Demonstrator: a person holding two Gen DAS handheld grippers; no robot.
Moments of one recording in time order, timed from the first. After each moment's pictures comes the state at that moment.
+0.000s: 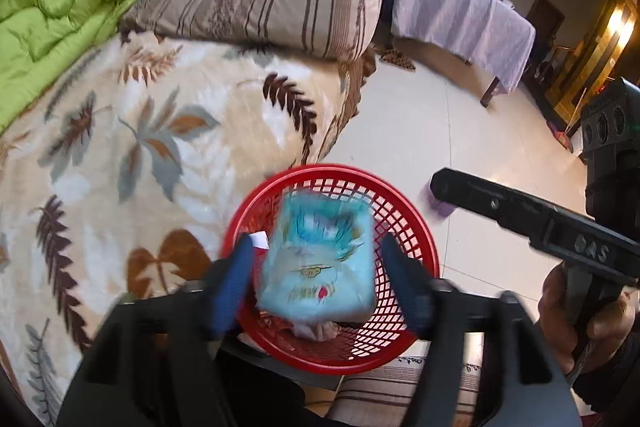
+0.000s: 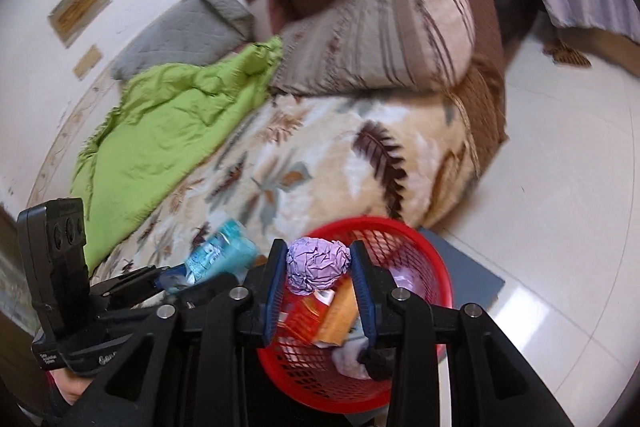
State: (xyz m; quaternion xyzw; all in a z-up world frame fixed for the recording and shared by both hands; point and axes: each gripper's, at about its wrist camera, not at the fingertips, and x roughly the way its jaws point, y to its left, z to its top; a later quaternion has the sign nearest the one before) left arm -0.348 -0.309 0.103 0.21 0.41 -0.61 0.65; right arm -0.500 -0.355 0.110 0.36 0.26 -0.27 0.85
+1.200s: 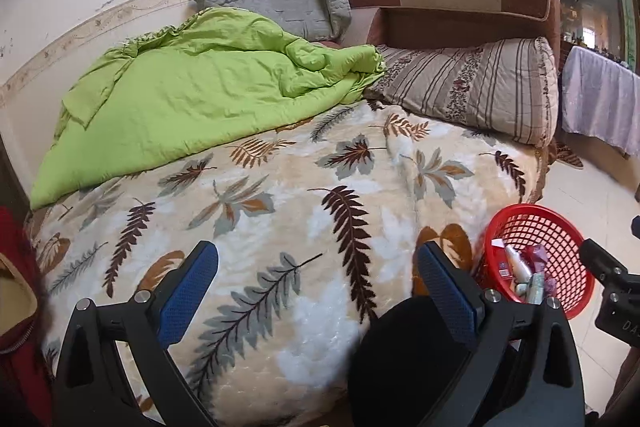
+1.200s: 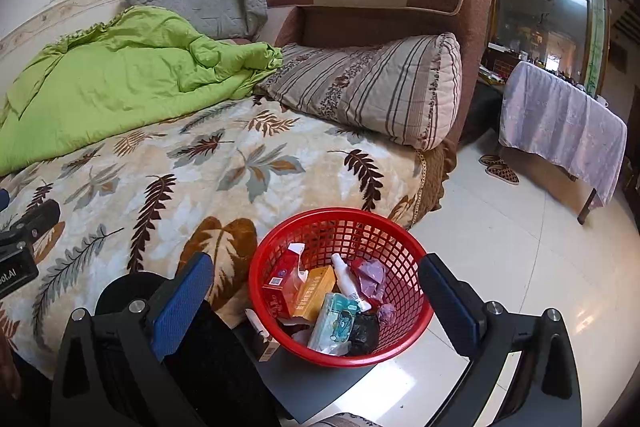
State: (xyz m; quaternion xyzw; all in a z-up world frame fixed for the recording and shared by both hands) left arm -0.269 -0.079 0.140 0.16 0.24 -0.34 0.89; right arm -0.445 -0.194 0.126 0.10 0.29 -0.42 0.85
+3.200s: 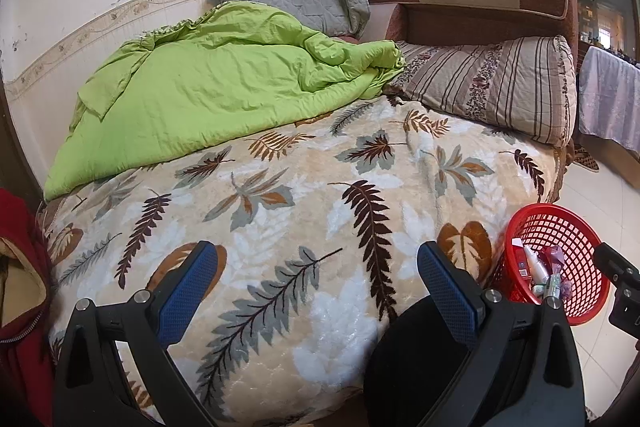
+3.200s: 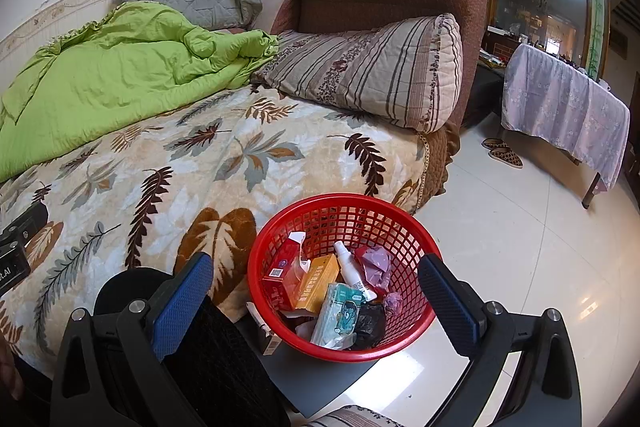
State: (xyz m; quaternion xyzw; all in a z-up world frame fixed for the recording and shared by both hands) left arm -0.261 -0.073 0.136 0.16 0.25 -0.30 0.91; right arm -0.445 -0.201 0.119 0.12 0.31 -0.42 0.84
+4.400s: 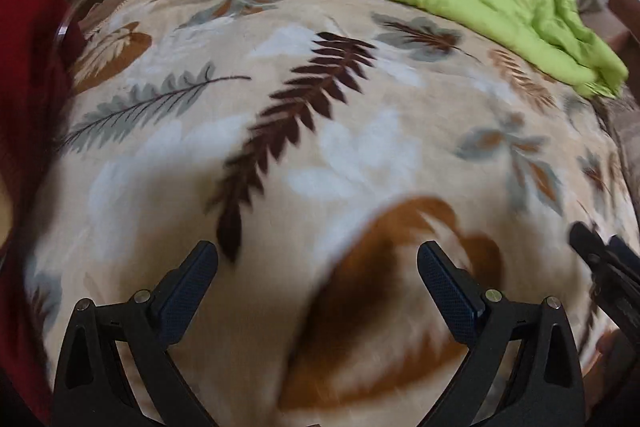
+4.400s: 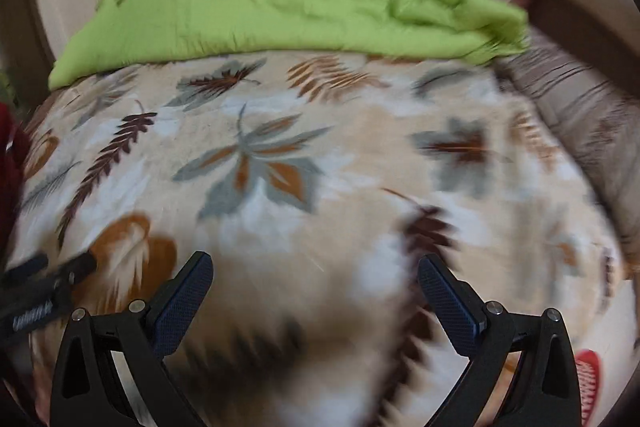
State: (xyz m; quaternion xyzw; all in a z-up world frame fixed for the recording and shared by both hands) left arm -0.045 0.038 0.031 0.00 0.50 -0.05 0.86; right arm -0.083 -0.139 0.053 0.07 0.45 -0.16 0.87
